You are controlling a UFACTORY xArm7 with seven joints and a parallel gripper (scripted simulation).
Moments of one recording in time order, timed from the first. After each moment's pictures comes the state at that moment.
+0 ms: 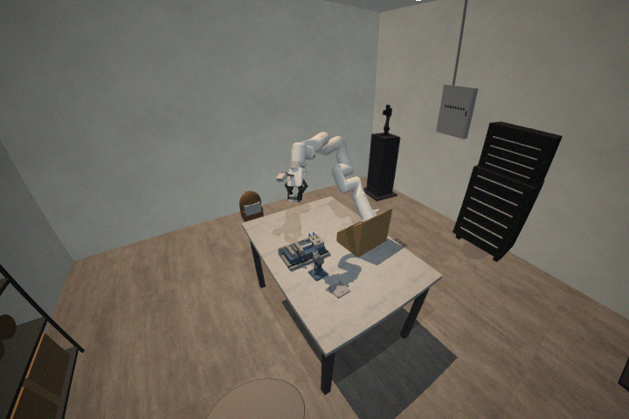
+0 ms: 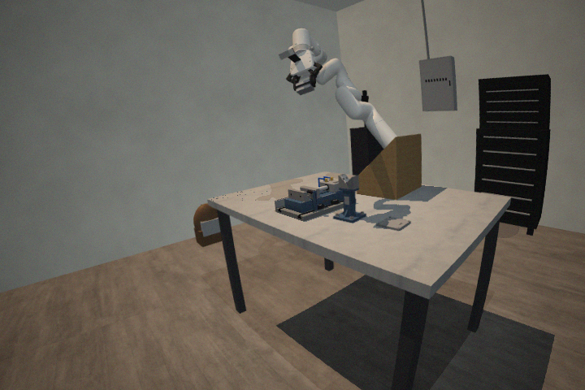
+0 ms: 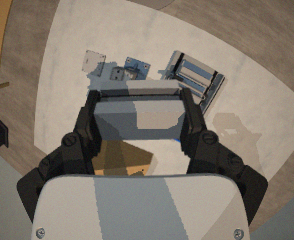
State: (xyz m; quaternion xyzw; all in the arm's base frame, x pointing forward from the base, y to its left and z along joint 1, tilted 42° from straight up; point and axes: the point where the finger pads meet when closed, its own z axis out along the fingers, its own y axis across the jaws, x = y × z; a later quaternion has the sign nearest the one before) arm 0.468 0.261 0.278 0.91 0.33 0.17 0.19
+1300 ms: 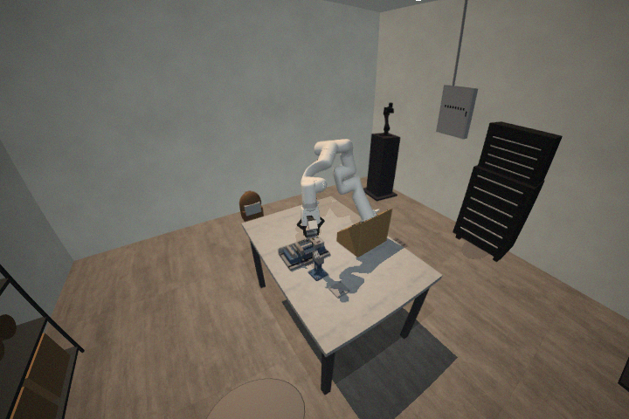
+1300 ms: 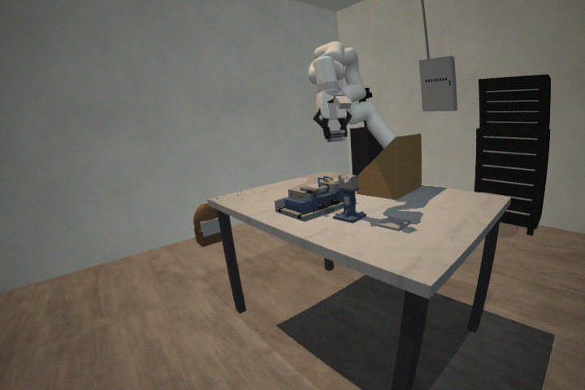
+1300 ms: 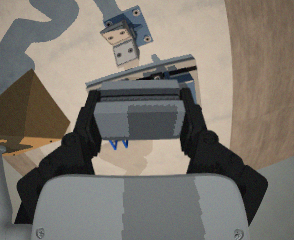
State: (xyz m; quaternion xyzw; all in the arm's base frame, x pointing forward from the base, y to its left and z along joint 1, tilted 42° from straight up) arm 0.450 0.206 0.070 0.70 0.65 -0.11 0.26
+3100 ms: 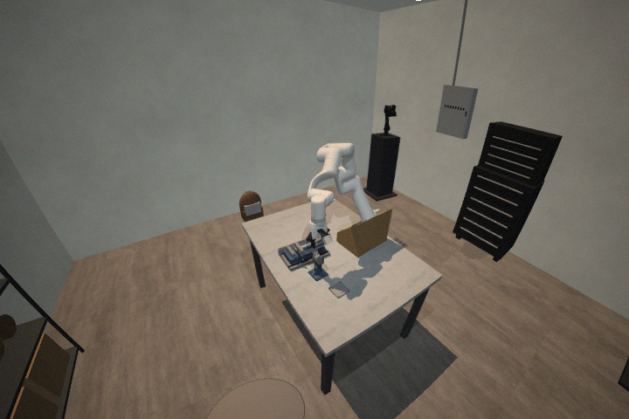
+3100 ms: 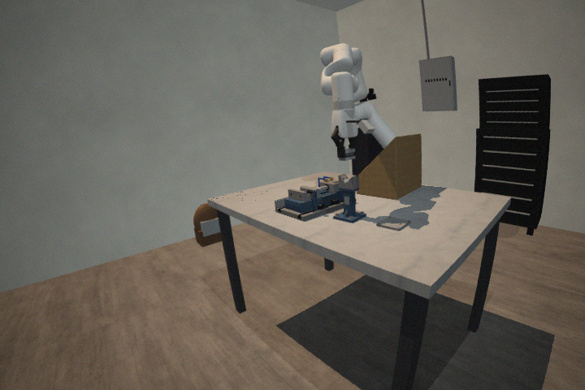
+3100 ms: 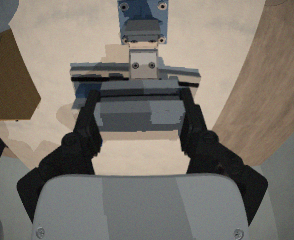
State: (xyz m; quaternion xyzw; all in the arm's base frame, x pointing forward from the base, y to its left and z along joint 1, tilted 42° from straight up) arm 0.430 0.171 0.002 0.57 0.74 -0.22 0.28
